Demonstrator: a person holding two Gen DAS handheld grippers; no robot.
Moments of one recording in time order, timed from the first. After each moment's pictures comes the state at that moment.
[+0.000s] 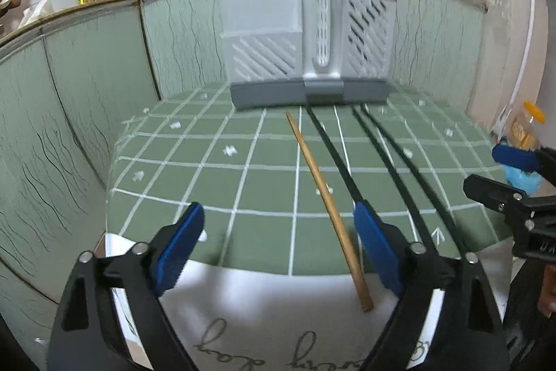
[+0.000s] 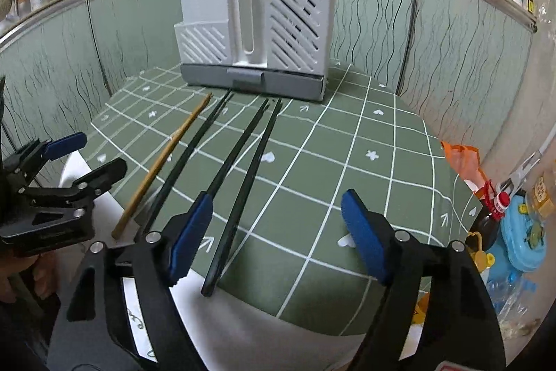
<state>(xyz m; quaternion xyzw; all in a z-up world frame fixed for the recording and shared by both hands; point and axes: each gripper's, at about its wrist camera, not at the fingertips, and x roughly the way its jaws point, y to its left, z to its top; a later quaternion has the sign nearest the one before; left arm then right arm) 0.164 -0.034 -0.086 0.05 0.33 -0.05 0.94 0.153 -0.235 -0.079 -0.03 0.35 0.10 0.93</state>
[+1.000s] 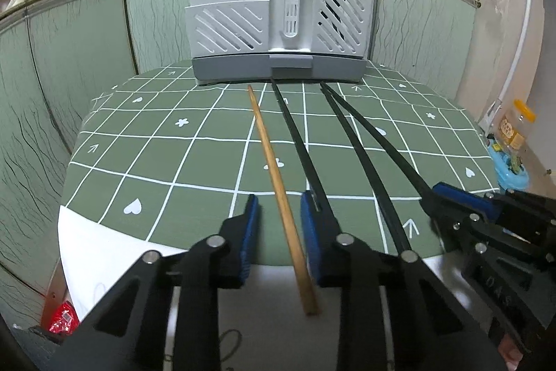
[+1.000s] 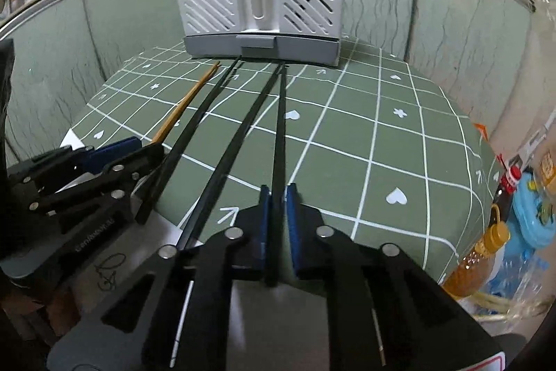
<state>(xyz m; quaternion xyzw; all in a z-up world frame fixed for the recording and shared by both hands) 0.164 -0.061 -0.110 0.03 0.34 -0.07 0.94 0.147 -0.216 -0.112 0.00 0.37 0.09 0.92</state>
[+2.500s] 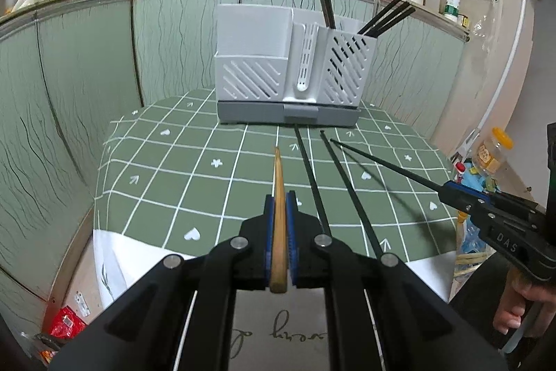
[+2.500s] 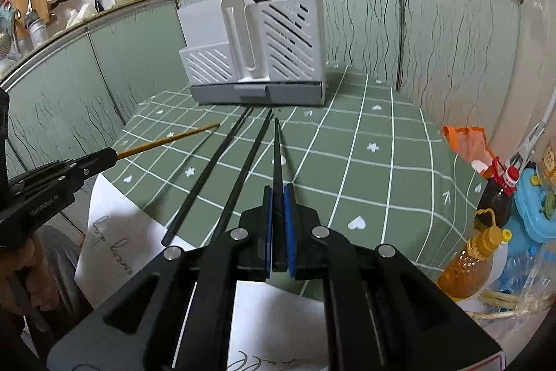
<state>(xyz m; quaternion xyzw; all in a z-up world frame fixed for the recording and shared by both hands) 0.144 -0.016 -0.041 -0.01 0.32 -0.11 0.94 0.132 -0.251 -0.056 0.05 0.34 0.11 0.93</state>
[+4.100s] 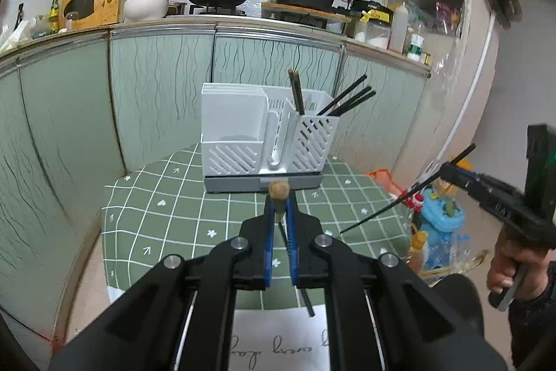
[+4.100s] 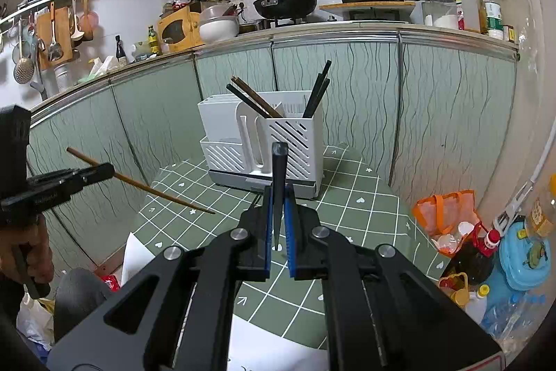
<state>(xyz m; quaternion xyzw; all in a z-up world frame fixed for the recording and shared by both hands) 0.144 0.013 0.062 -0.03 0.27 -0.19 0.94 0.116 -0.284 0.062 0.05 0.24 0.14 0.96</state>
